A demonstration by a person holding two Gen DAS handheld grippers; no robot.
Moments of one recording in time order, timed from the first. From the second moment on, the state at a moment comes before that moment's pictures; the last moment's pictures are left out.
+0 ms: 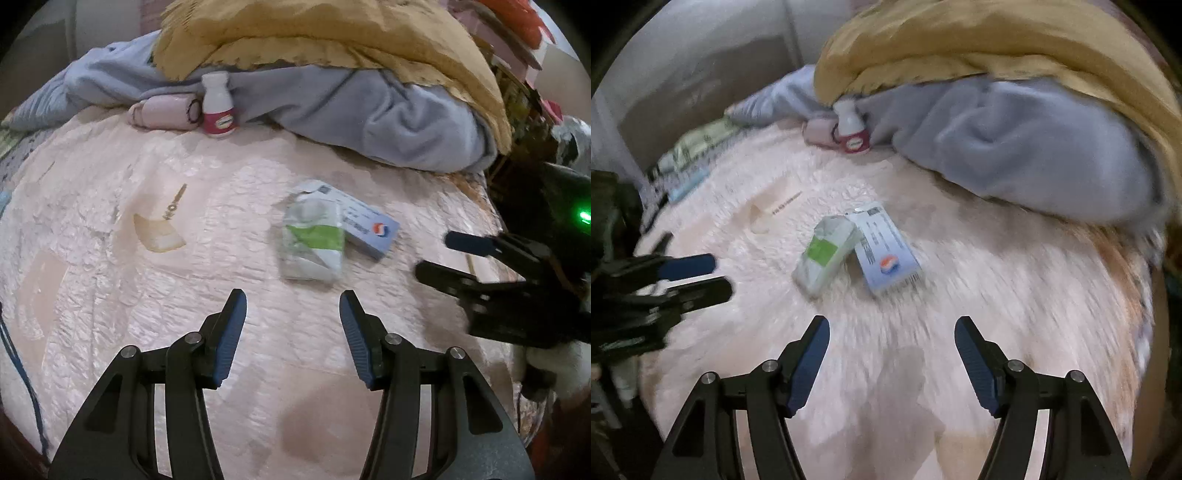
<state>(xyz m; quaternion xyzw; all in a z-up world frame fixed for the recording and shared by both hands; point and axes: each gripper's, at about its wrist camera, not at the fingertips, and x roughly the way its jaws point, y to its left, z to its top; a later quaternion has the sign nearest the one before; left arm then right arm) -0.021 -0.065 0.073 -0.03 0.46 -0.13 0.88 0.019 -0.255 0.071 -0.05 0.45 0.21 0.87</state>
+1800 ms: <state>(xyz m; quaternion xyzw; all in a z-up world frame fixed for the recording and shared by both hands) 0.051 -0.121 0.018 0.03 0.48 -0.23 0.84 0.019 -0.263 0.042 -0.08 0.49 0.20 0.84</state>
